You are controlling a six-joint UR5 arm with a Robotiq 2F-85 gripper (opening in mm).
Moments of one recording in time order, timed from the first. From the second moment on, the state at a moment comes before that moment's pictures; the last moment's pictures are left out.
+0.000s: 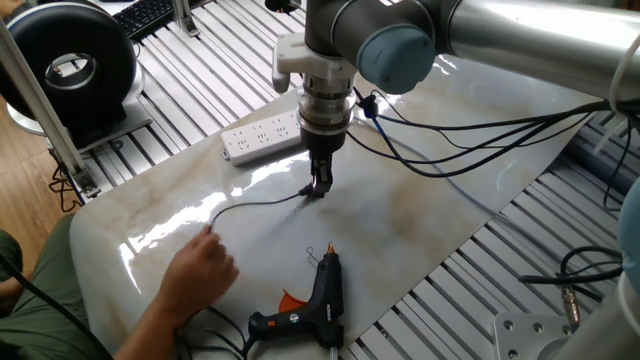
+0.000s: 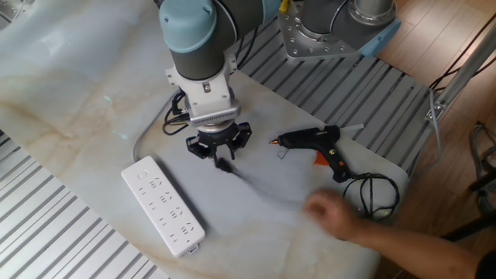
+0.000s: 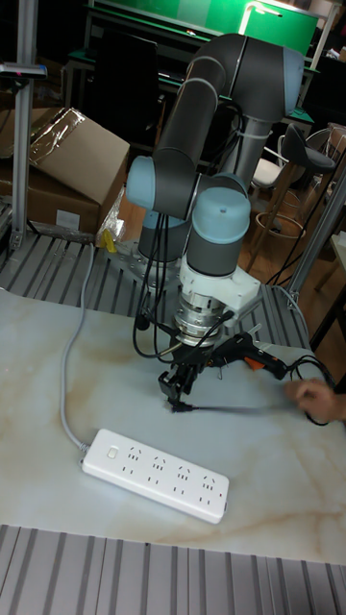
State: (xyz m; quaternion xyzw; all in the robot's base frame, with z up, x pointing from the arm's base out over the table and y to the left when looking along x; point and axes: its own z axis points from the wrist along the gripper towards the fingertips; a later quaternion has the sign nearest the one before) arm 0.508 0.070 0.019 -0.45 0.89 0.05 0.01
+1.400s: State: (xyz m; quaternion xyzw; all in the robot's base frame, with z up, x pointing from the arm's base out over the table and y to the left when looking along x) arm 0.510 0.054 0.026 -0.46 0.89 0.03 0.01
